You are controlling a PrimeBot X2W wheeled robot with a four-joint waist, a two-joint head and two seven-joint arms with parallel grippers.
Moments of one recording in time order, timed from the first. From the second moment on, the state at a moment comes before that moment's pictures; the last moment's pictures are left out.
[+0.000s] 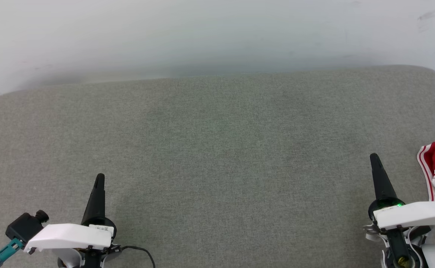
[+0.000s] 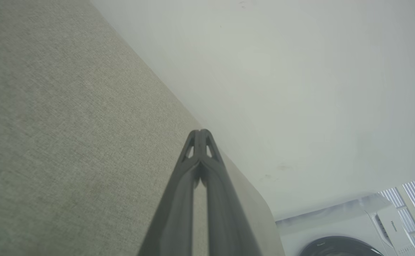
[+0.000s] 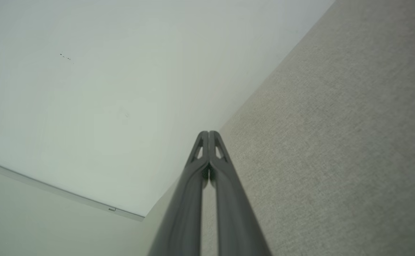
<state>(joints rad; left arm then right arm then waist) -0.05 0.08 0.07 0.13 -1.04 -0.13 -0.07 -0.13 -0.08 -0.03 0.20 1.03 0.13 -0.07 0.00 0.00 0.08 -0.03</state>
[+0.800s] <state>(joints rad) -0.07 0.08 0.07 0.18 -1.29 -0.13 -0.01 -0.12 -0.08 -0.05 0.22 1.28 0.13 -0.01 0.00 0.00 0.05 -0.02</state>
